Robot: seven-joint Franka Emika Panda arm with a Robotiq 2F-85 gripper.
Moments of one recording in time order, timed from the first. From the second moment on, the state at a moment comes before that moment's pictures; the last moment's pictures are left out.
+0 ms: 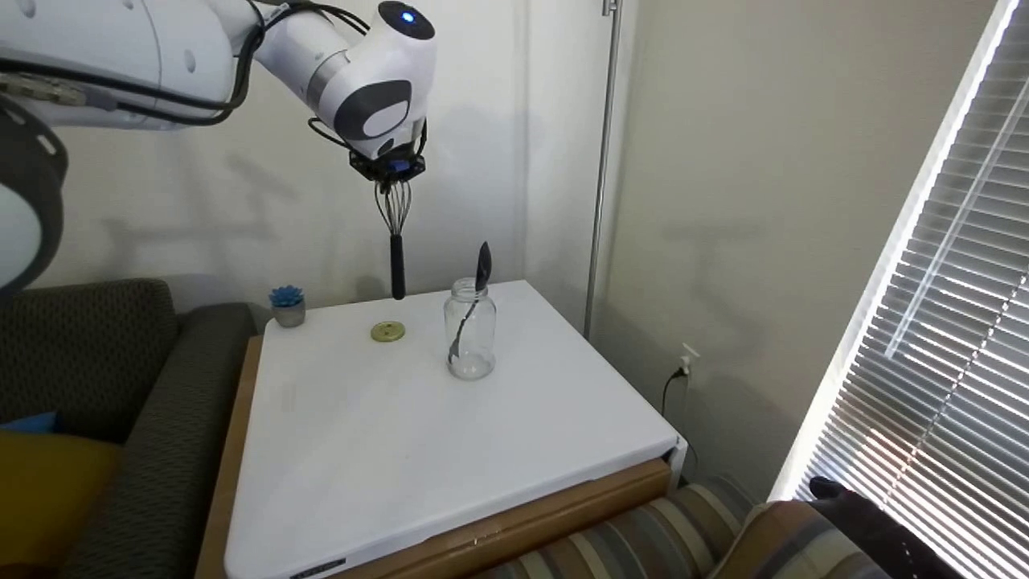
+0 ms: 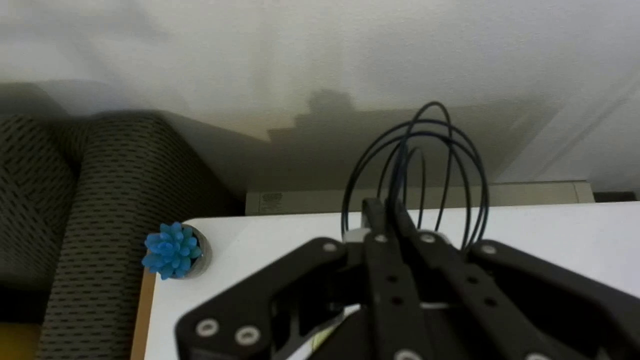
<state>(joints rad) 0.17 1.35 0.27 -0.37 0.36 2.18 2.23</state>
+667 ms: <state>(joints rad) 0.15 1.37 0.33 -0.36 0.44 2.49 2.30</state>
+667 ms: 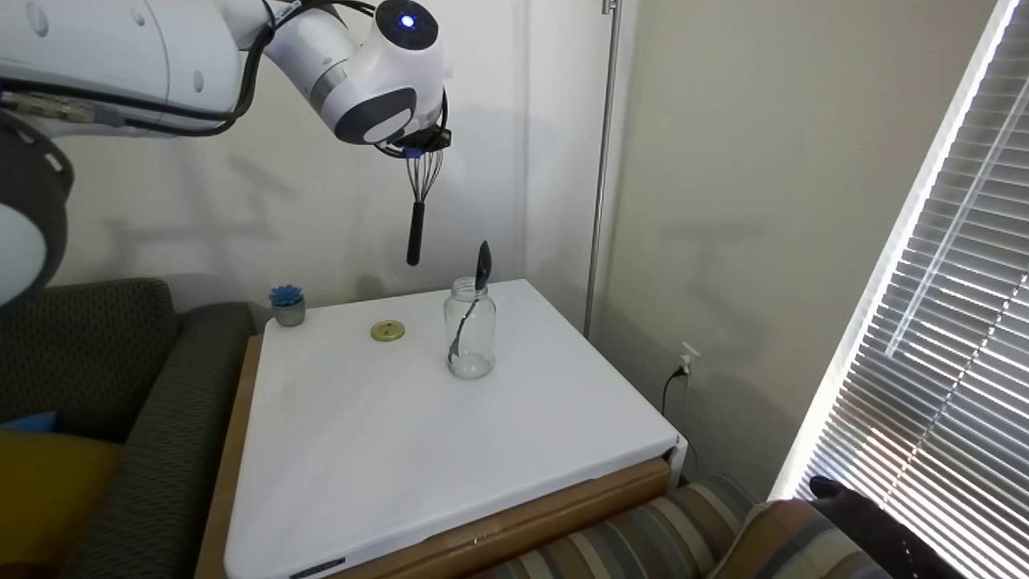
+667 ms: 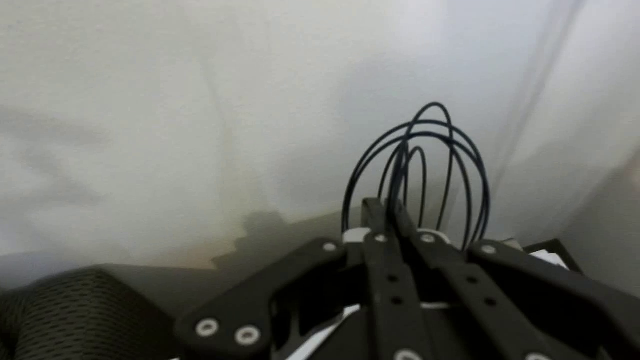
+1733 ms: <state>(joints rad) 0.14 1.32 0.17 -0.35 0.34 2.86 2.45</state>
